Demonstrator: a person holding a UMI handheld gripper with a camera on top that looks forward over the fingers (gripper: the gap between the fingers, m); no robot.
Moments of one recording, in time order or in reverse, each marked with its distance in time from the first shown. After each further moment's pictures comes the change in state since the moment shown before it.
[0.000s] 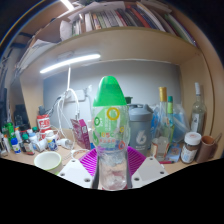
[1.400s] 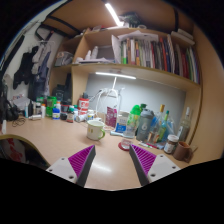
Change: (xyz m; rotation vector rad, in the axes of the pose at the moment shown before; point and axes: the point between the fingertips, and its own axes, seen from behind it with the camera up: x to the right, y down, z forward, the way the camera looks) arm -0.039 0.024 -0.298 -0.046 -0.213 -0.287
